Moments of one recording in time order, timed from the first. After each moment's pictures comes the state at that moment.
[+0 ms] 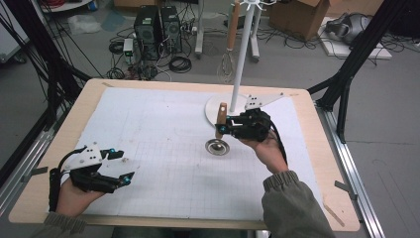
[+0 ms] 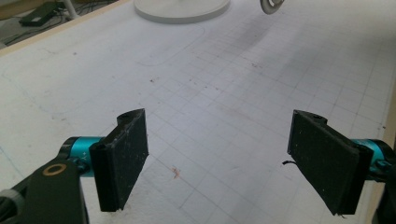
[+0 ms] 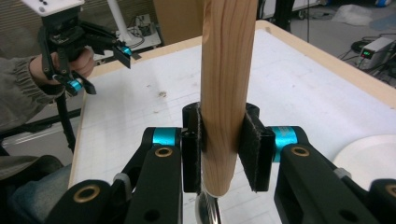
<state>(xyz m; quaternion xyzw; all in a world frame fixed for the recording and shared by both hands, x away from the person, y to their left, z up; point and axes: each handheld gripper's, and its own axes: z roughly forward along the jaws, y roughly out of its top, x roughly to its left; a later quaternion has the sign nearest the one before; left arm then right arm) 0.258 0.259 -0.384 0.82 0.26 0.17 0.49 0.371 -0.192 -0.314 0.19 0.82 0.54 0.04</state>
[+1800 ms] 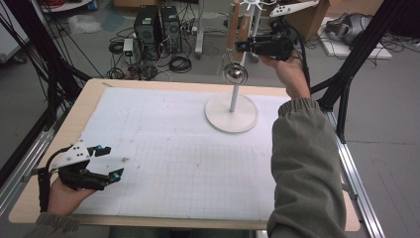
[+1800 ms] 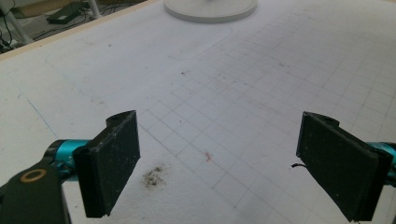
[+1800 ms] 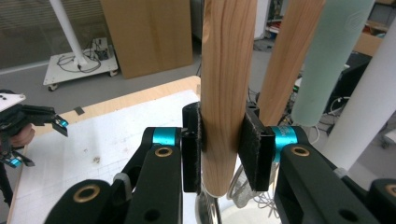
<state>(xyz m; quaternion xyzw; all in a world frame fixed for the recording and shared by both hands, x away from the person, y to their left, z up) 0.261 0.286 -0.388 0.80 0.29 0.19 0.49 0.478 -0.225 -0.157 0.21 0.80 0.55 0.12</state>
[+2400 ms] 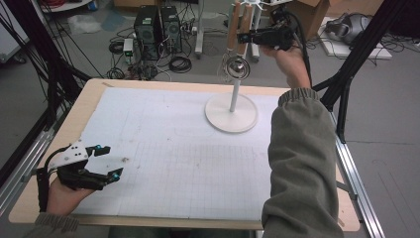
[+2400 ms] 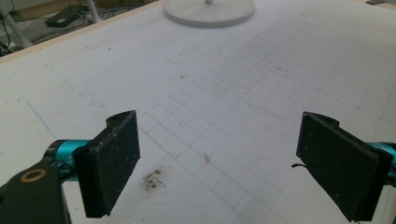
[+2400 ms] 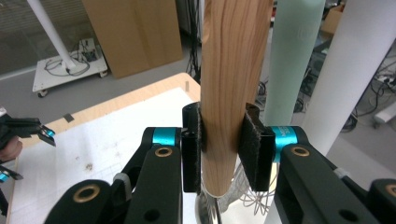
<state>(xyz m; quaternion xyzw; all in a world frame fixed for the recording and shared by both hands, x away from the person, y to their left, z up) 0.261 0.288 -0.386 0.79 0.29 0.19 0.50 0.496 -0.226 -0.146 0.25 0.80 0.53 0.11</state>
